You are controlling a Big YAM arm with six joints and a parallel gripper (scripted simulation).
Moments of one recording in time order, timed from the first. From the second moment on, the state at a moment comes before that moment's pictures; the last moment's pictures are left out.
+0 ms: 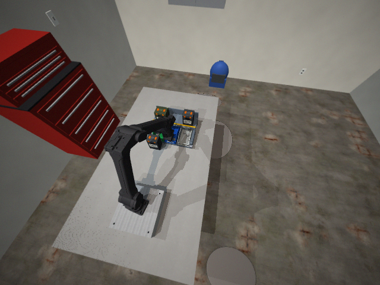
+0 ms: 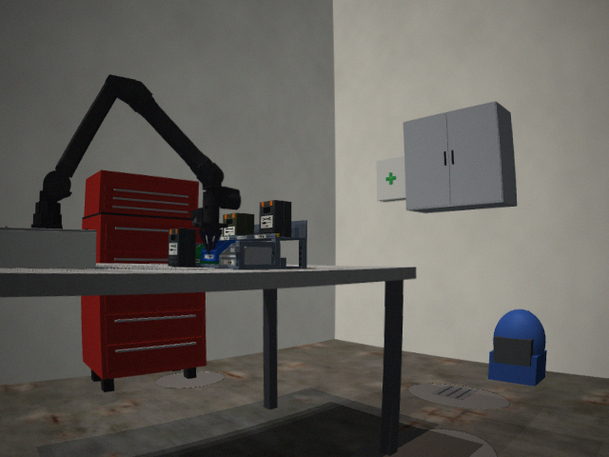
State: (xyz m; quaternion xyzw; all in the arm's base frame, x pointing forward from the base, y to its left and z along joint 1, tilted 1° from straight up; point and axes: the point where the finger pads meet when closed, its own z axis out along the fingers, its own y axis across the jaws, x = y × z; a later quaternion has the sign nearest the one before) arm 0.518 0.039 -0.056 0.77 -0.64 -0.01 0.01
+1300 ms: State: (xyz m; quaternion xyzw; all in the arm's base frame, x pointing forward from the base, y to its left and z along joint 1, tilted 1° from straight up) arm 0.511 0.037 -0.056 0.77 -0.64 -0.02 0.01
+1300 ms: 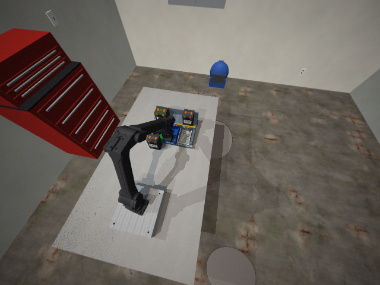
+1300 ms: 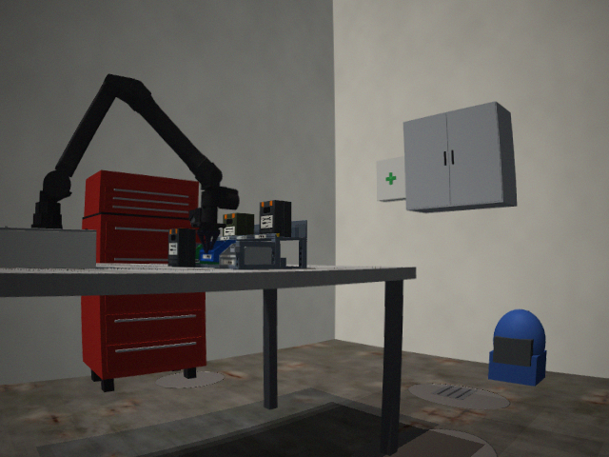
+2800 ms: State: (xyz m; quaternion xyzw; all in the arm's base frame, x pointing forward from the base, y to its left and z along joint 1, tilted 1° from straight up) arm 0.414 0.020 -0.052 0.77 -0.64 -0.02 0.01
